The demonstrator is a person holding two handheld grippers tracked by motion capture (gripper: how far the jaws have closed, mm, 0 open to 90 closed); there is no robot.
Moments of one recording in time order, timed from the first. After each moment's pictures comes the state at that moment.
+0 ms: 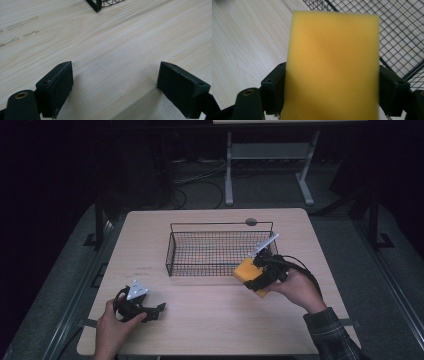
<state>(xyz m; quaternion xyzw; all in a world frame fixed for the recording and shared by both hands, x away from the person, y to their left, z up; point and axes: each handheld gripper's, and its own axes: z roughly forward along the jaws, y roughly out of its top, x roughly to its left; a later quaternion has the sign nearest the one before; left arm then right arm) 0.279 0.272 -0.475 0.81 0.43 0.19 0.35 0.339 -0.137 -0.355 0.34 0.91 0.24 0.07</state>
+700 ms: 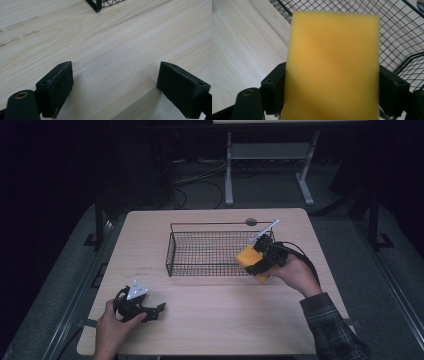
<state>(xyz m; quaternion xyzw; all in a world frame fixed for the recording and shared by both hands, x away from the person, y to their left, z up) 0.279 0.273 -0.475 0.81 0.42 0.19 0.35 0.378 -0.142 -0.350 0.36 0.90 0.24 0.09</state>
